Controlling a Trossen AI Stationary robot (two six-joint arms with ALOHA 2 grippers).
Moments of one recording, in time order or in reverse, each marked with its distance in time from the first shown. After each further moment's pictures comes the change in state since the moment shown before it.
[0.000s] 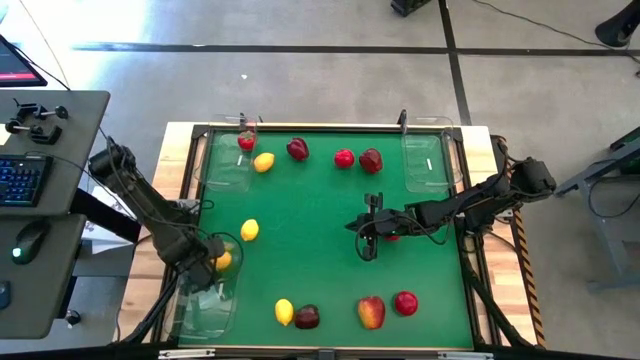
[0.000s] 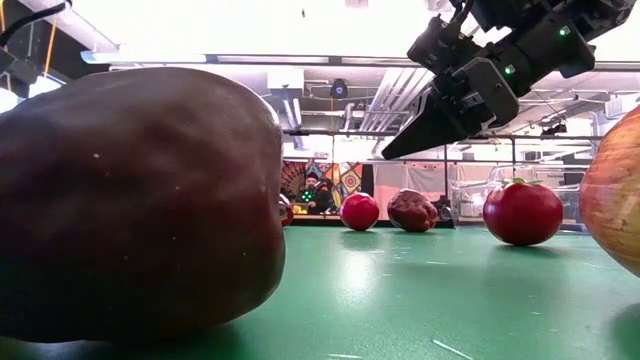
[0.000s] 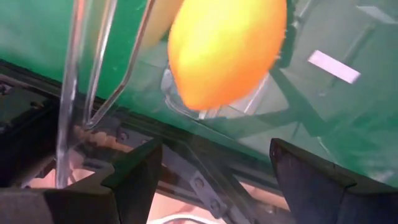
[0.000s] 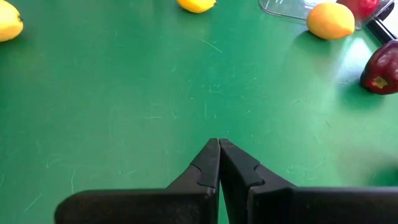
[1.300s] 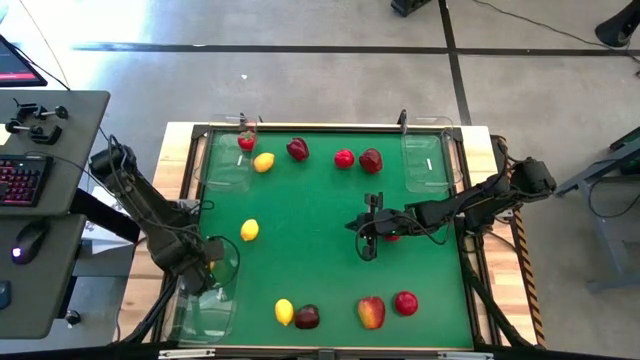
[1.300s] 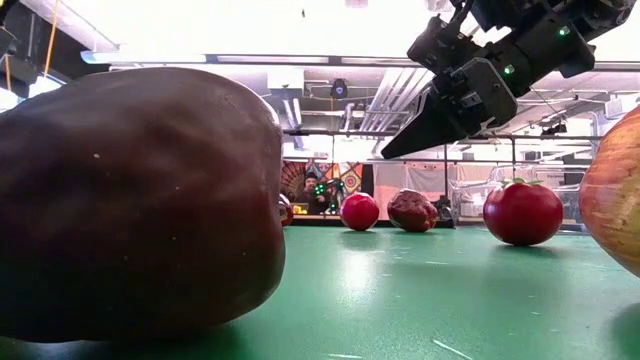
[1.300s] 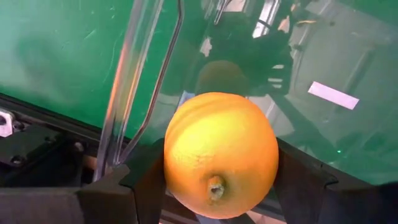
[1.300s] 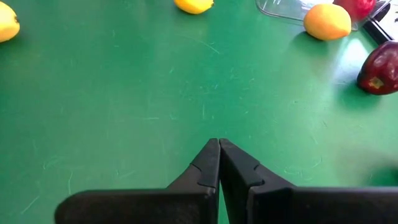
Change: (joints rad) left arm -0.068 0.000 0.009 0.027 -0.140 -0.017; right arm 0.000 0.000 0.000 0.003 0.008 0.000
